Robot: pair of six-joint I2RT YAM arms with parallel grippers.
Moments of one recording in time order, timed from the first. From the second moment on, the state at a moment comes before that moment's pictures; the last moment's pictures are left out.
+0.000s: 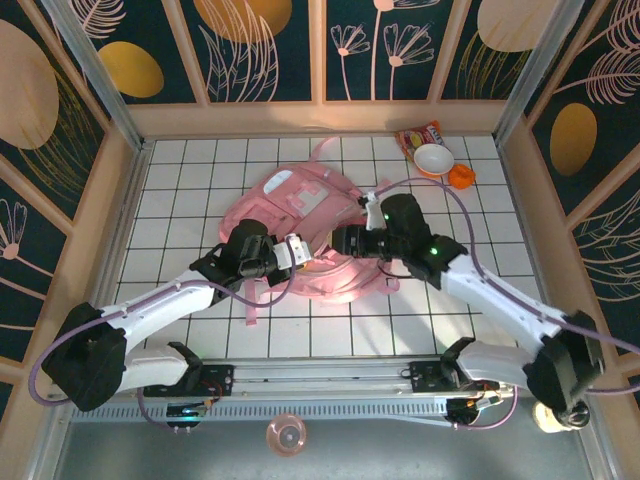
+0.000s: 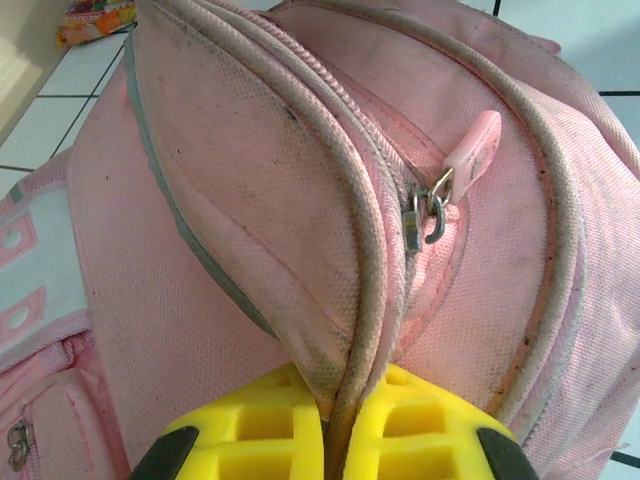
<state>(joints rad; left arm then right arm) -0.67 1.24 0.65 -0.03 0.30 0.56 0.70 1.13 0.86 -0.27 -0.35 0.65</state>
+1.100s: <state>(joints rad) -0.66 1.25 0.67 -0.09 0.32 0.51 0.86 1.34 0.89 -0.34 -0.21 0.43</state>
